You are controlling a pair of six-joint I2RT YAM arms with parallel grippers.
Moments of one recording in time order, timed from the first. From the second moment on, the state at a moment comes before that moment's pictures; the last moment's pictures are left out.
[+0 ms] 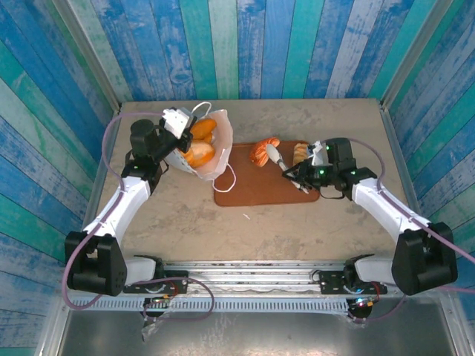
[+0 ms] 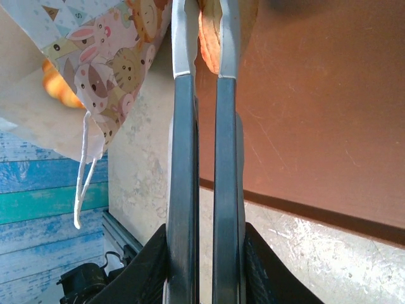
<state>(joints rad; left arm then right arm) -0.14 1.26 0.88 0.27 0.45 0.32 0.27 1.30 0.81 -0.32 -0.69 0.69</state>
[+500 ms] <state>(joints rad) -0.14 1.26 0.88 0.27 0.45 0.32 0.20 1.42 0.81 -0.27 -0.70 0.68</state>
